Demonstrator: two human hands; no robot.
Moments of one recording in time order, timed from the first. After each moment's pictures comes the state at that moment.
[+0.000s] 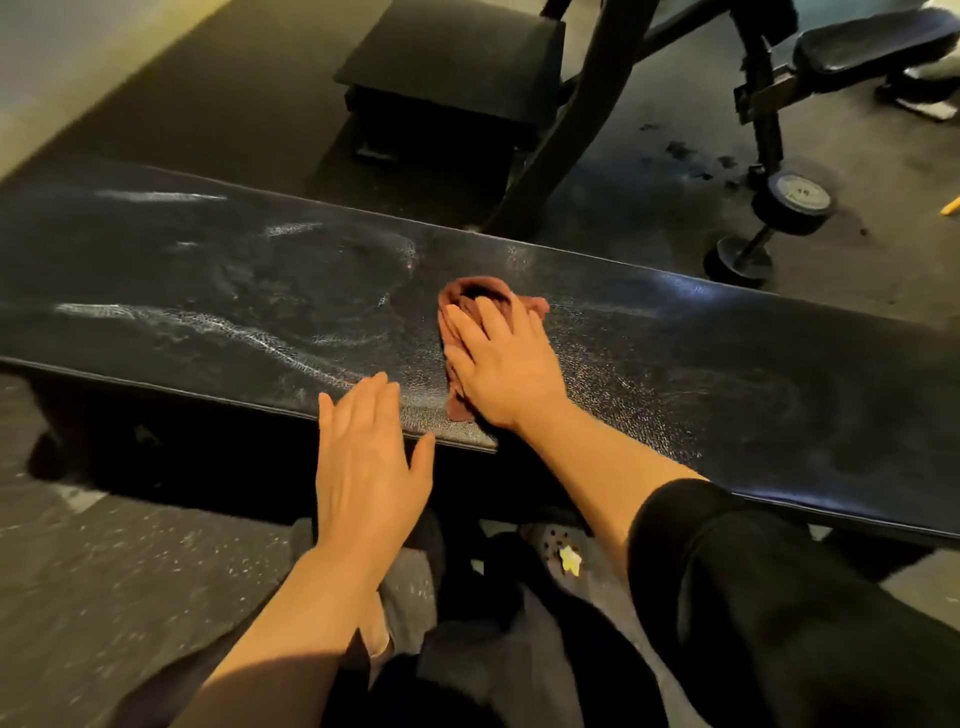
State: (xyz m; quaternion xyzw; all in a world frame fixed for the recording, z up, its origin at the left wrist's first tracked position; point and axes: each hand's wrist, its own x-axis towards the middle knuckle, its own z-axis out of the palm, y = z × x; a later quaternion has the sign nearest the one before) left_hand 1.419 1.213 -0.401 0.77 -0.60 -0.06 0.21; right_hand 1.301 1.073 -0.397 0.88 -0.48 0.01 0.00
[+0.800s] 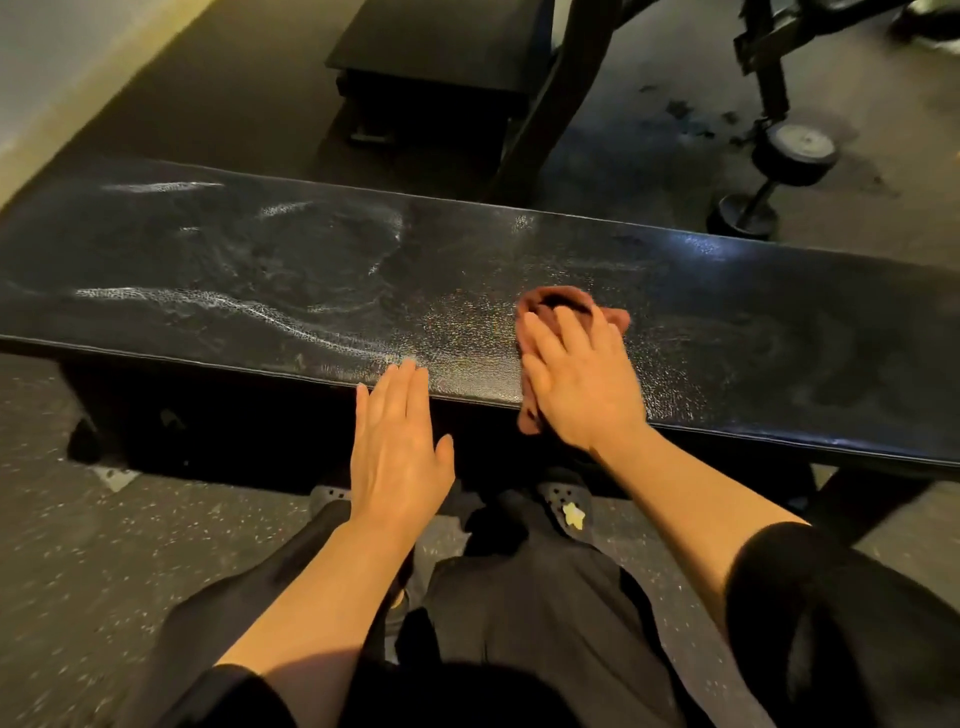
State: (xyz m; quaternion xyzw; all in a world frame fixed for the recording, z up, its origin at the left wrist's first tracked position) left_hand 1.386 1.236 -0.408 0.75 -0.64 -0.07 0.17; right_hand 1.208 1.116 -0.411 0.84 -0.54 -0.02 0.03
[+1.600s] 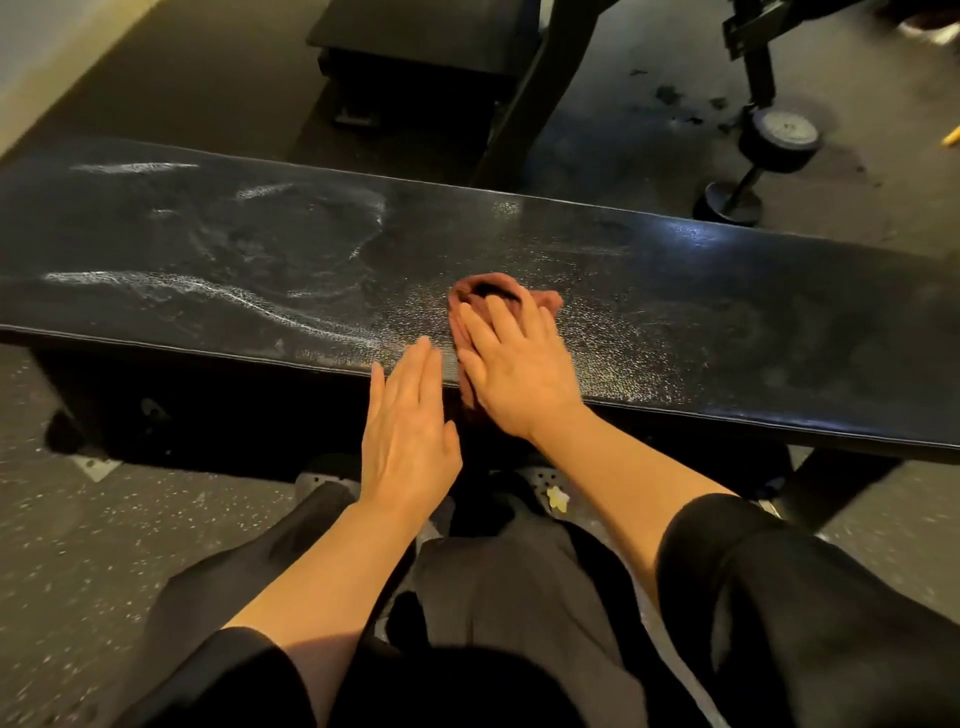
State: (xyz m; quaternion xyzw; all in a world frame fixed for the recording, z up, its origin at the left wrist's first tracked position) left_hand 1.367 1.232 -0.409 0.71 -0.67 -0.06 0.20; right_hand 1.249 1.135 -0.401 0.86 -0.50 -0.02 0.02
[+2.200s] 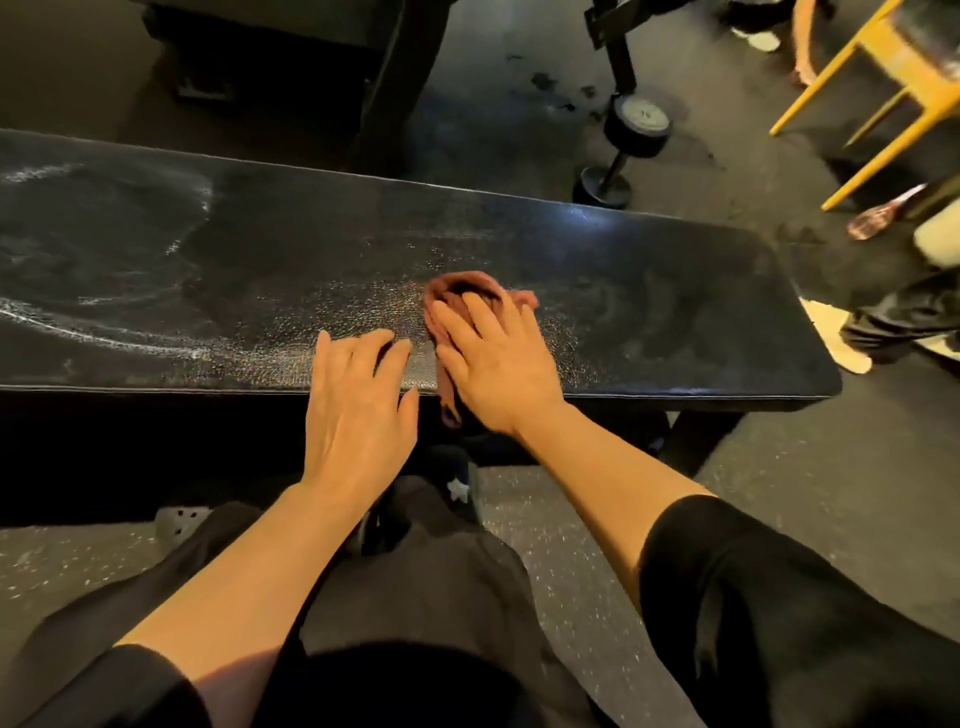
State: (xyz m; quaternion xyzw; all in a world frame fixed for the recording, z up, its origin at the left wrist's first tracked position) left_hand 1.299 1.193 -0.405 0.64 -0.73 -0.03 0.23; right_hand 1.140 1.127 -0.398 0.83 -0.55 -0.01 0.02
